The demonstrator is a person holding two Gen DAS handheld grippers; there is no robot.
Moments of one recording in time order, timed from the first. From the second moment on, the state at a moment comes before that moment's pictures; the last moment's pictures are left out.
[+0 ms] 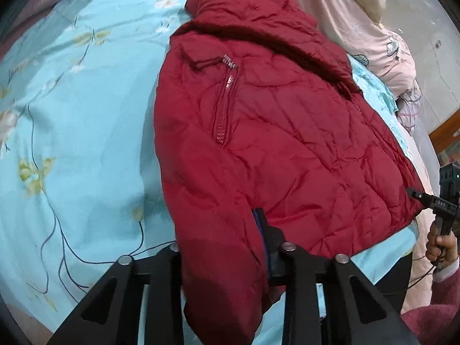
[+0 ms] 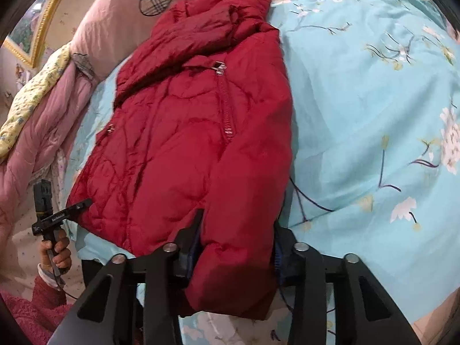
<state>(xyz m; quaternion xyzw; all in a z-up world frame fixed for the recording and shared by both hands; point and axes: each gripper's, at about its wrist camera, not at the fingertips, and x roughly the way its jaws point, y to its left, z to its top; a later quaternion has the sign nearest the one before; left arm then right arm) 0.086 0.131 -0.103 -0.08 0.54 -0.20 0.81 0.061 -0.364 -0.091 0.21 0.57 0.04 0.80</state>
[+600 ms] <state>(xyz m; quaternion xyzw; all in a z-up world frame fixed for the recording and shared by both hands) 0.078 0.148 -0.017 -0.12 0.42 -0.24 0.87 0.069 -0.378 -0.034 0.30 0.43 0.12 0.84</state>
